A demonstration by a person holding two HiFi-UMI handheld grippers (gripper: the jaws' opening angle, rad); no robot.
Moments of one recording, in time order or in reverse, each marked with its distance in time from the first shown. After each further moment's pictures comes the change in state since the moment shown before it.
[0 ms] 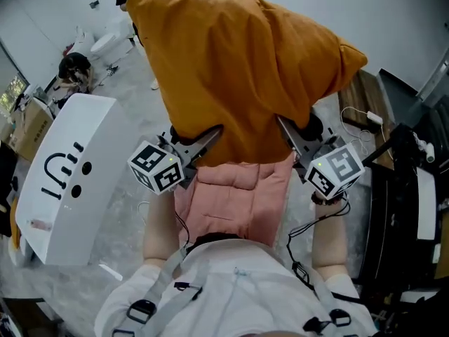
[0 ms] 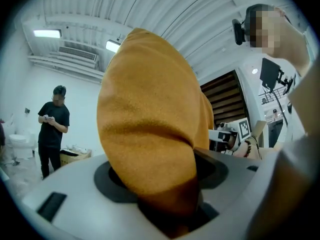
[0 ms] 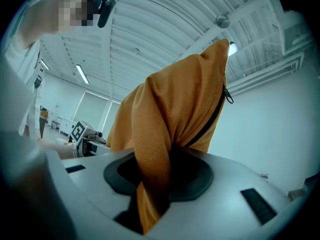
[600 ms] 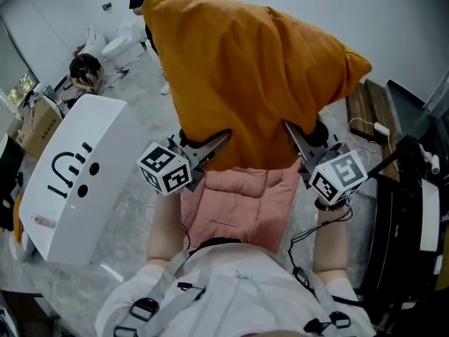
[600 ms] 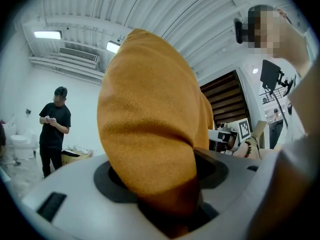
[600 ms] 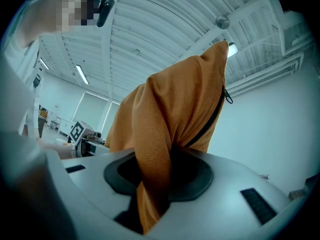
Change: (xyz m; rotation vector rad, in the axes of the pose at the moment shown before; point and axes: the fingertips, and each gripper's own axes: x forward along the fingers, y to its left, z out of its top) left arm 0.001 0.006 0.003 0.009 -0.004 0.009; right arm 0.007 -0.004 0.002 -0.003 -0.021 -0.003
